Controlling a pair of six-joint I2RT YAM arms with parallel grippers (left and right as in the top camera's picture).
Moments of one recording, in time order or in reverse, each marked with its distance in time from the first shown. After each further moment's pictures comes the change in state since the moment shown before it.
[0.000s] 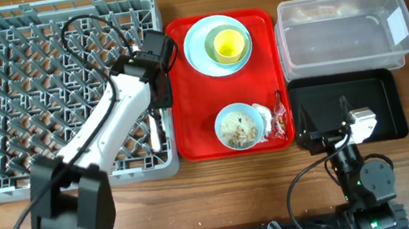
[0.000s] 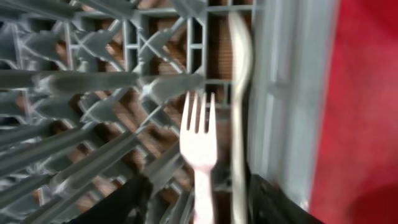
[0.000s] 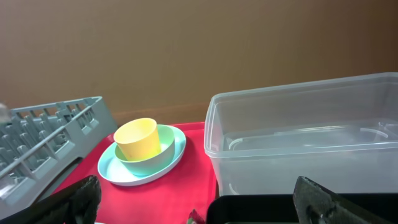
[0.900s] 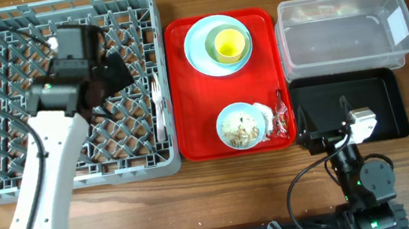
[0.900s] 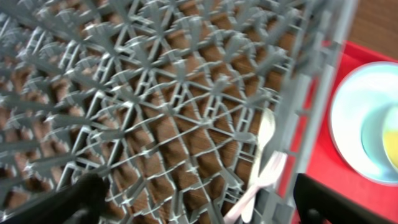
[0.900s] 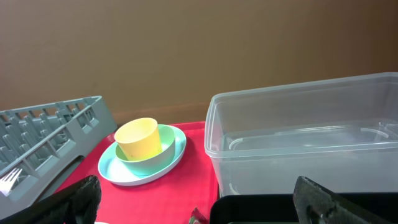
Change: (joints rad) left arm 0.262 -0.321 0.034 -0.030 0.081 -0.124; right arm 0.000 0.000 0.000 0.000 0.000 0.000
